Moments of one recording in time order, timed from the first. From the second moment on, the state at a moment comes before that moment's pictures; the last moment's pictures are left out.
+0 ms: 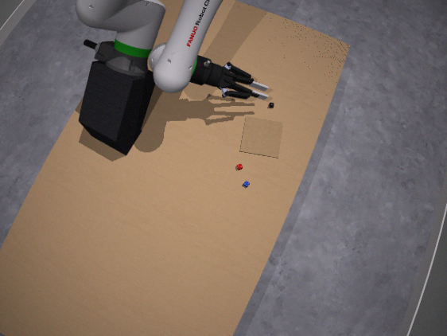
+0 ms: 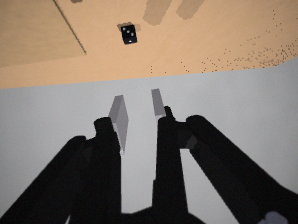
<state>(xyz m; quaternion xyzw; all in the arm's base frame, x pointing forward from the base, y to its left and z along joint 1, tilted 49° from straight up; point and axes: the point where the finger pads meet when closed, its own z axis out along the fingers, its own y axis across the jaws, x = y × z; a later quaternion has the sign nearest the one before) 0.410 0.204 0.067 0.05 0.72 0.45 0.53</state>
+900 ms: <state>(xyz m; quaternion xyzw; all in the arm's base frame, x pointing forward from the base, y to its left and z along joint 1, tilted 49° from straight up) 0.438 0.195 0.087 -0.04 0.80 0.45 0.40</state>
